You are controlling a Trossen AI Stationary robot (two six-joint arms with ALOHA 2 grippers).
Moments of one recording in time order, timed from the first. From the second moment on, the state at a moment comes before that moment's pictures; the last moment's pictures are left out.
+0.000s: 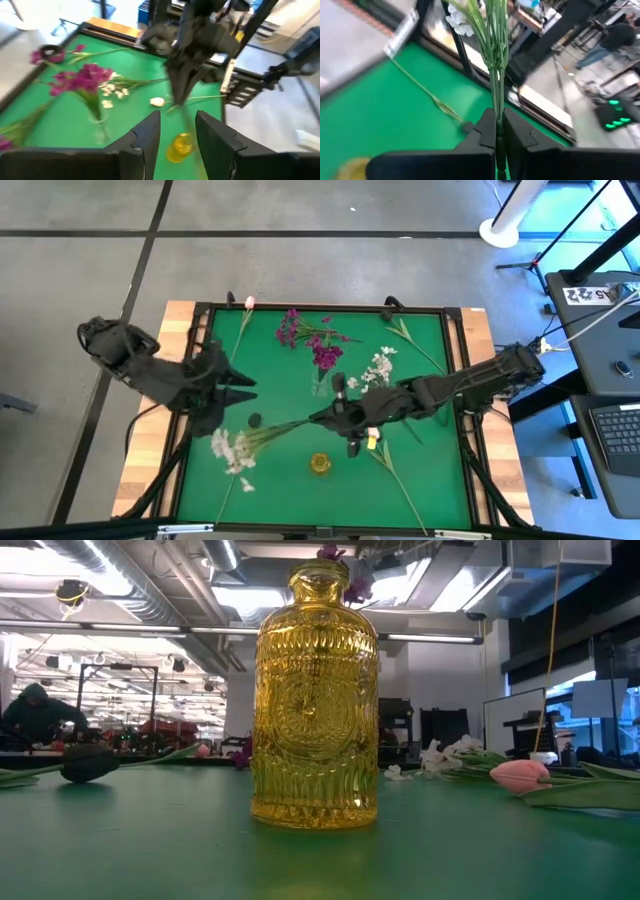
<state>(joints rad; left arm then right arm) -0.57 1.35 1.94 -1.23 -0.58 -0.62 0.34 1.60 1.46 -0.20 0.23 -0.44</state>
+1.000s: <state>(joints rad) -0.95 1.34 1.65 -1.45 -1.17 -1.04 0.37 1.33 0.61 1.20 0.11 -0.14</state>
